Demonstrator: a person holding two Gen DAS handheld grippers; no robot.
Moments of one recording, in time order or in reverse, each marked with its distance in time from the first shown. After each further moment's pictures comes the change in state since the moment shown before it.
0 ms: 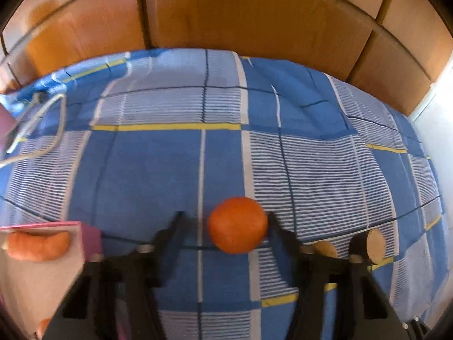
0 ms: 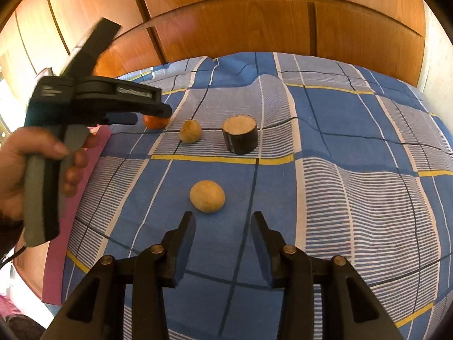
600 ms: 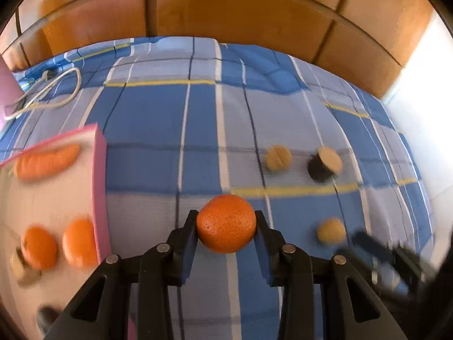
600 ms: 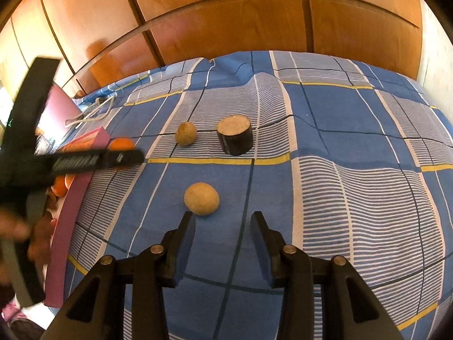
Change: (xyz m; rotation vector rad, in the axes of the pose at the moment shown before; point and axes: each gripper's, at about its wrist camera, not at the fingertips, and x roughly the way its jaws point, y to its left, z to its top) left arm -0.061 -0.014 -0.086 0.020 -0.008 -0.064; right arm 0.001 -0.007 0.002 0.033 -0.003 0.018
